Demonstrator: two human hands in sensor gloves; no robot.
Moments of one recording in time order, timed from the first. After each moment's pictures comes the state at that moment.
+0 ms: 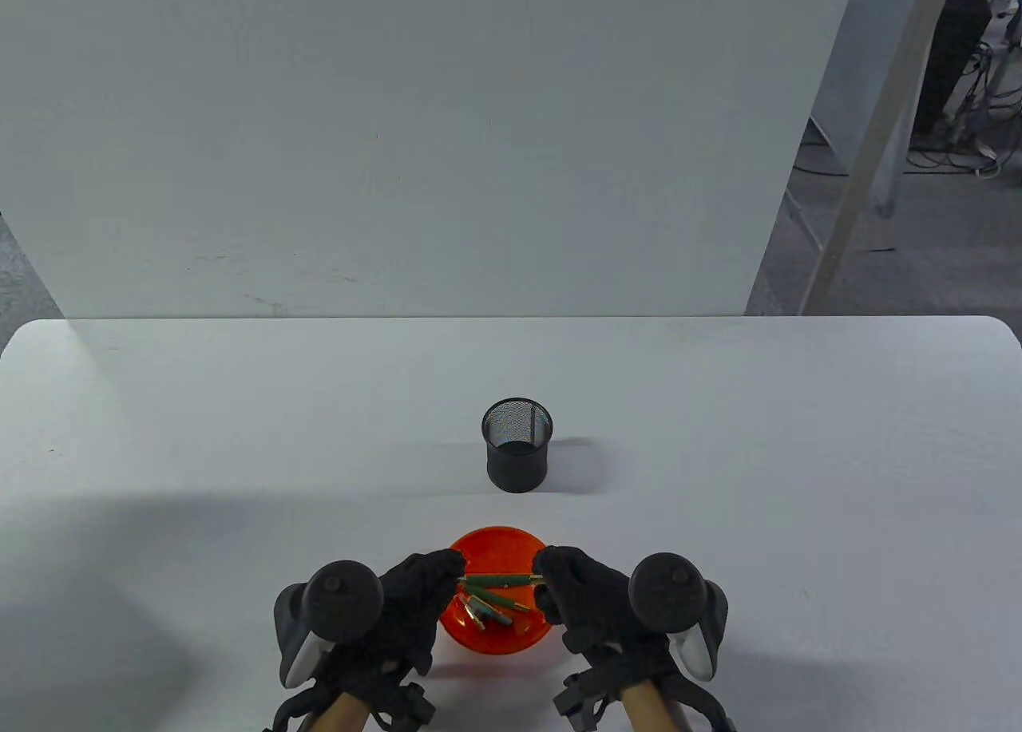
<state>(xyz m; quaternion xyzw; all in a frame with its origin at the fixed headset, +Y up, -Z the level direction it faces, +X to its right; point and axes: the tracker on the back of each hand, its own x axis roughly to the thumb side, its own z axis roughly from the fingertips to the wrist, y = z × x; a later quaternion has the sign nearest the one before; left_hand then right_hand) -0.187 -0.698 -0.330 0.02 -0.14 0.38 0.92 0.101 -0.703 -0.335 0.12 -0.03 0.86 0.50</state>
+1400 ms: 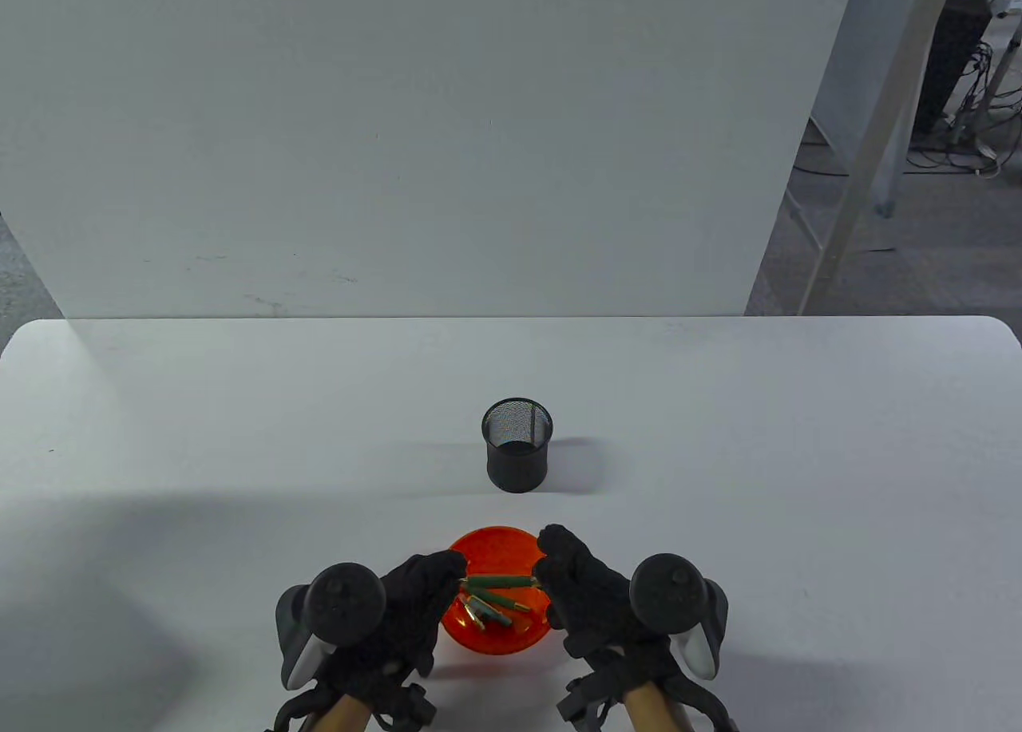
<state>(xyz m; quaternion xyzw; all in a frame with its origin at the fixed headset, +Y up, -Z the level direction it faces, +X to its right) -0.186 -0.700 -0.331 0.02 -0.13 0.37 0.92 0.100 -0.705 -0.333 0.16 -0.02 0.85 0.50</state>
